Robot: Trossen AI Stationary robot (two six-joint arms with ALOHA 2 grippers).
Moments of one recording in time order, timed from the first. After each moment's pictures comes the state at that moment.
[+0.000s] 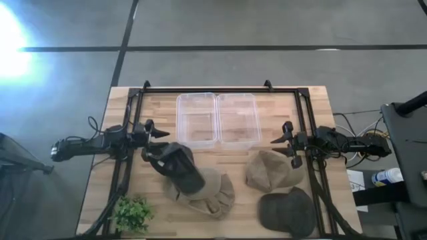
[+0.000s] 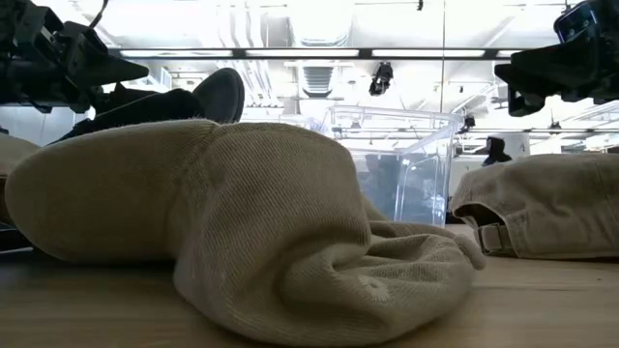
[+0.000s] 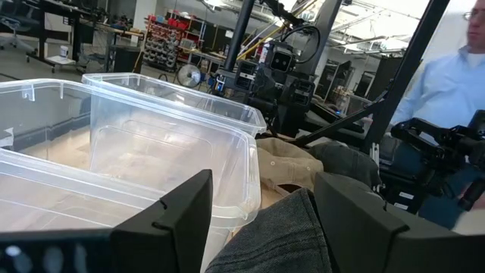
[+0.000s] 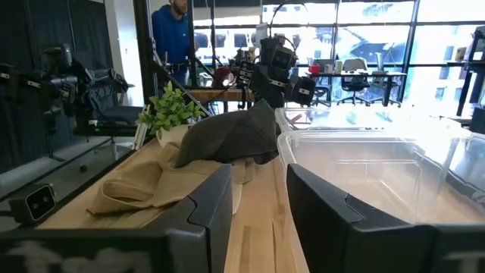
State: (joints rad) left arm 0.08 0.01 0.01 0.02 0.00 -0.29; right arm 0.01 0.03 0.01 0.08 -0.10 0.05
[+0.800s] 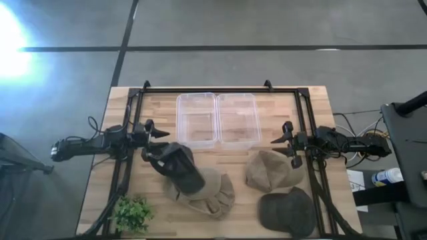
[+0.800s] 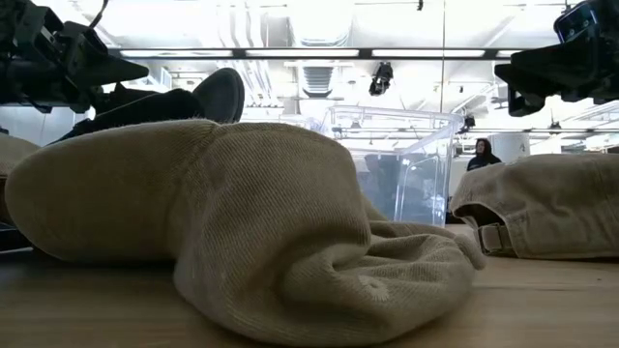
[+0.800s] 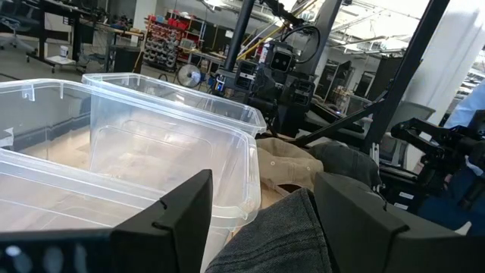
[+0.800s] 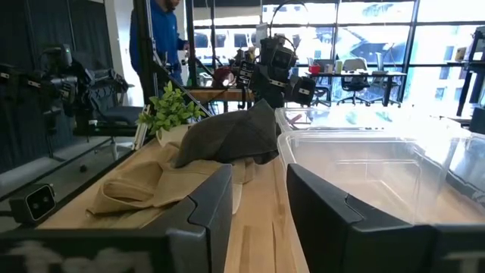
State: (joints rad) left arm 0.08 0.01 0.01 0.02 0.00 -0.29; right arm 0.01 0.03 0.01 0.08 -0.10 0.05
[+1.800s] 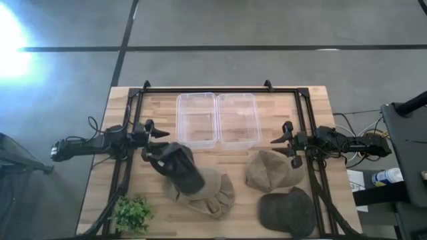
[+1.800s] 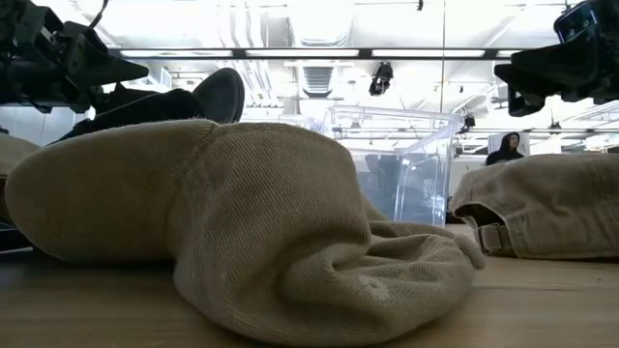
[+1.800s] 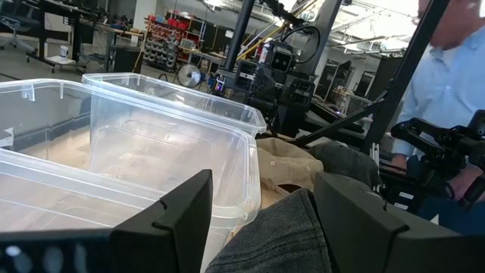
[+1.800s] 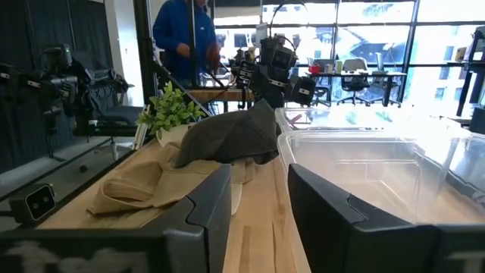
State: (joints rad) left arm 0.08 0.01 0.01 0.02 0.00 -0.29; right arm 0.01 0.03 0.01 0.08 -0.10 0.05
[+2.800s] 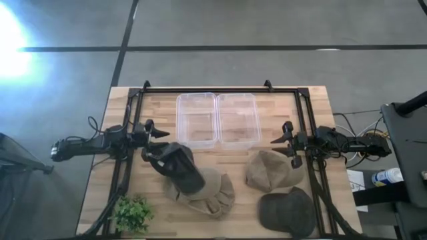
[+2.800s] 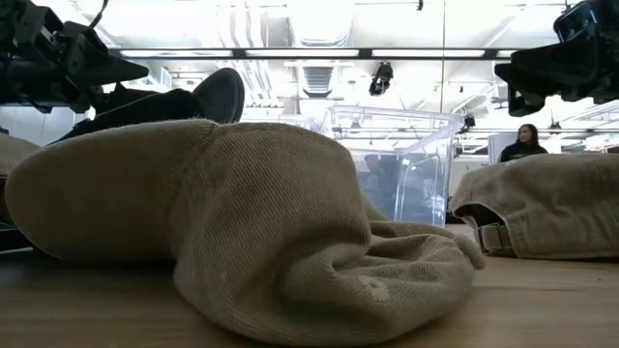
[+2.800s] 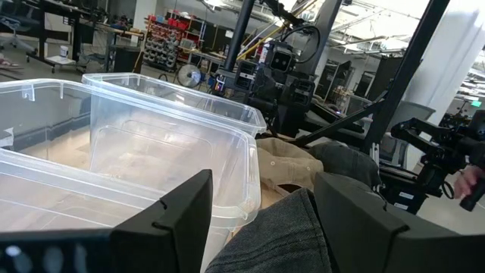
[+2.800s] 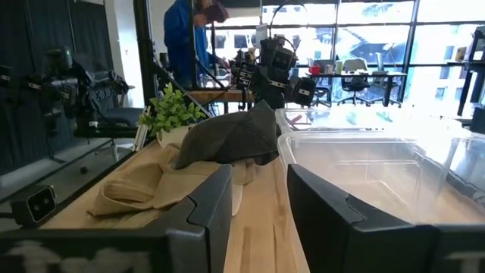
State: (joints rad) left arm 0.08 0.01 0.01 0.02 0.00 -0.29; right arm 0.01 0.03 0.01 0.09 -0.10 0.07
